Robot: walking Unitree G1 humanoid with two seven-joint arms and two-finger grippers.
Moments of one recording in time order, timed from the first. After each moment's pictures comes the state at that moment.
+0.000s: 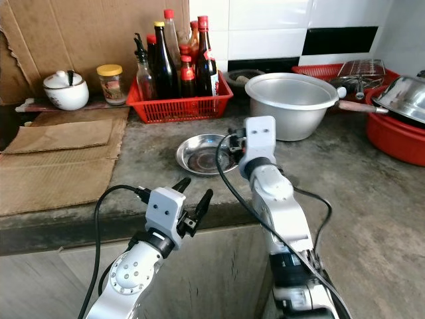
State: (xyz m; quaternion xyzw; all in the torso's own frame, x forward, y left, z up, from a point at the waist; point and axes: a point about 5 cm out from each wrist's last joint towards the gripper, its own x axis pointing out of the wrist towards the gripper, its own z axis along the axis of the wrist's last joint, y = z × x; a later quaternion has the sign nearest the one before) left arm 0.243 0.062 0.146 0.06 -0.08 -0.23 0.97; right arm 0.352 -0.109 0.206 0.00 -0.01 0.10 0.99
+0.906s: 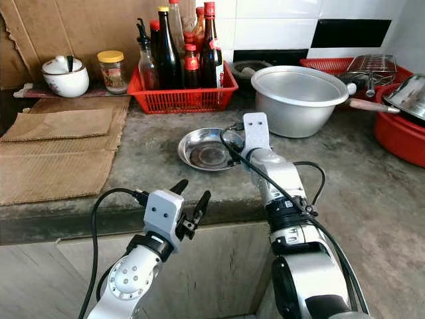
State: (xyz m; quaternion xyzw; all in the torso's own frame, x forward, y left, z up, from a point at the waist) left arm 0.237 0.061 0.147 0.07 -0.08 -0.22 0.97; right arm 0.391 -0.120 0.196 0.00 0.20 0.05 0.98
